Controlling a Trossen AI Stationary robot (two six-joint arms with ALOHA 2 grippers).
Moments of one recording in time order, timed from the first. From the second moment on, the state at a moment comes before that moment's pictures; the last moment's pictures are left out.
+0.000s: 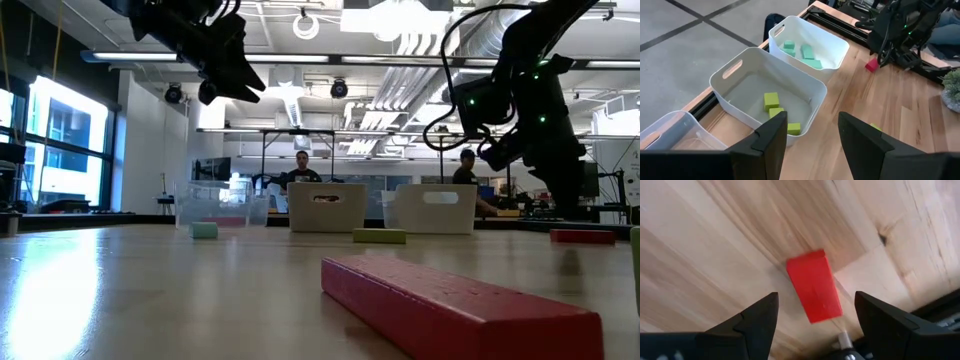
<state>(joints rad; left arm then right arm) 0.74 1.19 0.93 -0.29 0.26 -0.10 -0.46 1.36 0.70 -1.04 0.00 0.19</state>
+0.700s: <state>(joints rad) 0.74 1.19 0.93 -0.29 0.25 -0.10 -0.46 1.54 0.70 -1.03 0.01 0.20</state>
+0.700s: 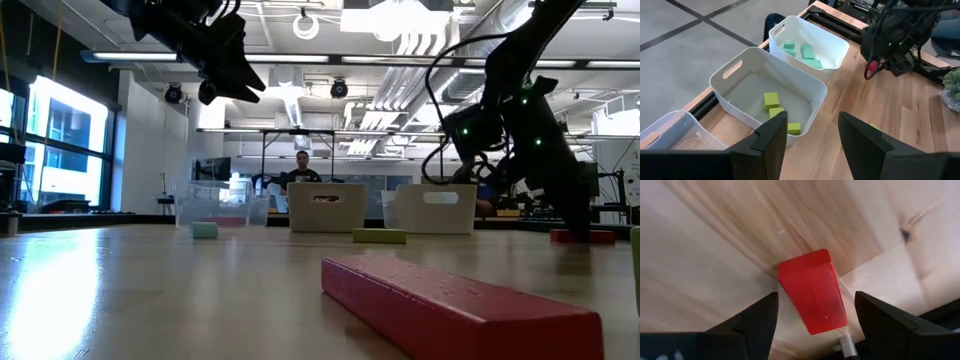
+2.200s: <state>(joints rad) 0.74 1.19 0.93 -0.38 0.26 0.12 -0.29 1.60 1.28 -0.96 -0.28 0.52</state>
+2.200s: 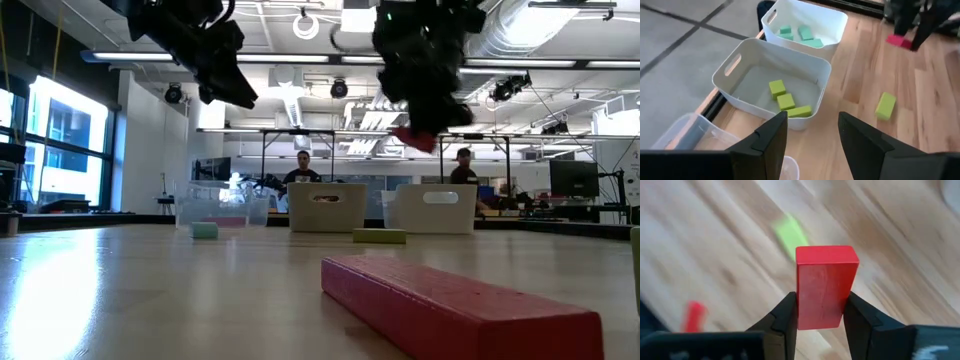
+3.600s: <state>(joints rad) 0.29 1.19 0.93 0.00 0.54 0.06 -0.13 1.60 1.44 -0.43 -0.82 0.33</state>
